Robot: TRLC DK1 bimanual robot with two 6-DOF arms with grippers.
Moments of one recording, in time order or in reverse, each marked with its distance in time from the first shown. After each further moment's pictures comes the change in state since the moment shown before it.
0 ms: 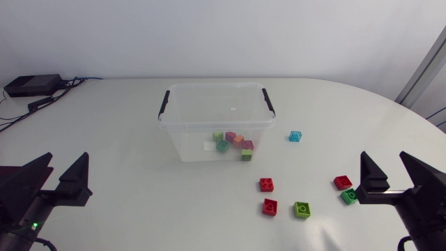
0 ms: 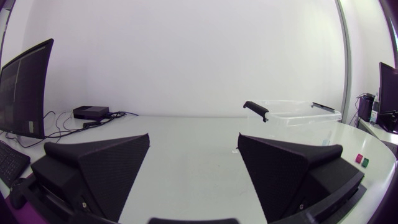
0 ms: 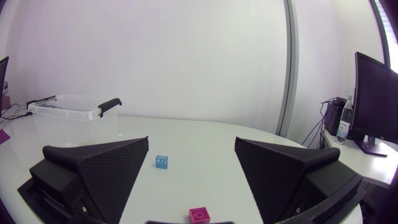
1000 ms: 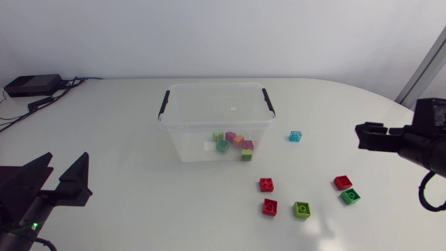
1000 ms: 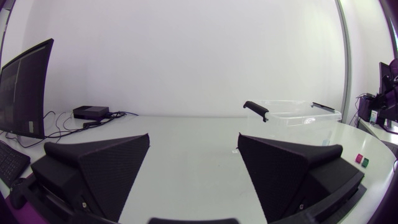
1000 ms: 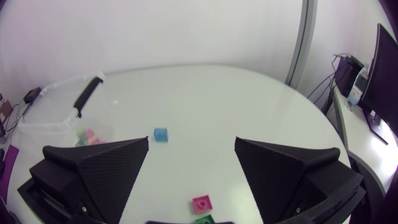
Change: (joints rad) left arm 0.000 0.000 0.000 0.000 0.000 0.000; right arm -0.084 0.846 0.534 -0.188 -0.077 0.061
